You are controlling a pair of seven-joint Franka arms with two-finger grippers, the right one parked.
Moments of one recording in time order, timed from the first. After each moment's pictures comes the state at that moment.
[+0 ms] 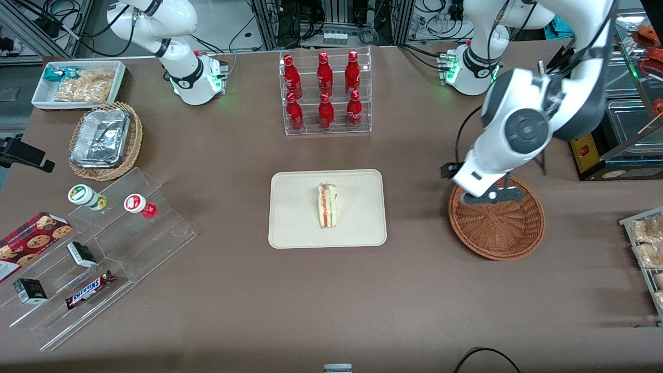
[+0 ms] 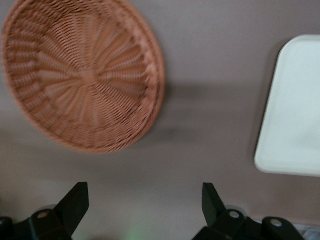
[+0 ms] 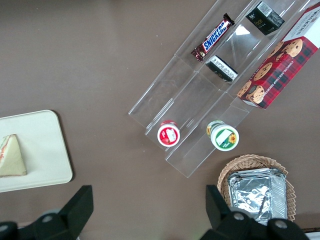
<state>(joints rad) -0.28 0.11 -0.04 -1.87 0.01 1.74 -0.37</state>
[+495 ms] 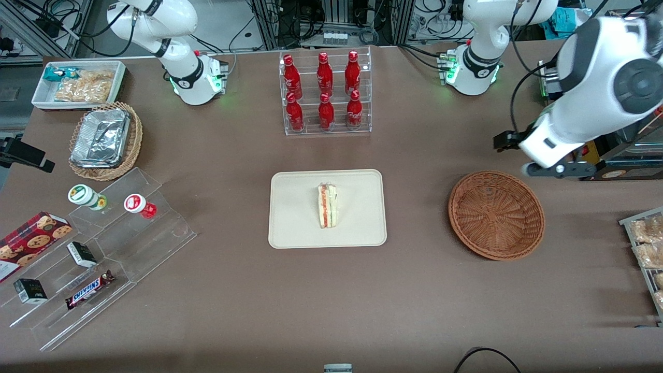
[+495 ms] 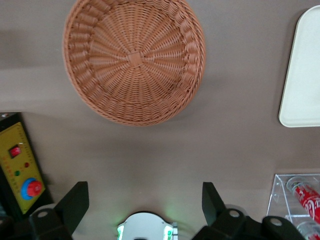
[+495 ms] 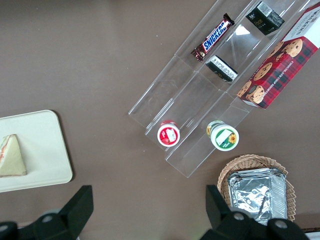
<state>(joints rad) -0.01 -0.03 -0.14 -1.82 0.01 1.54 -0.11</state>
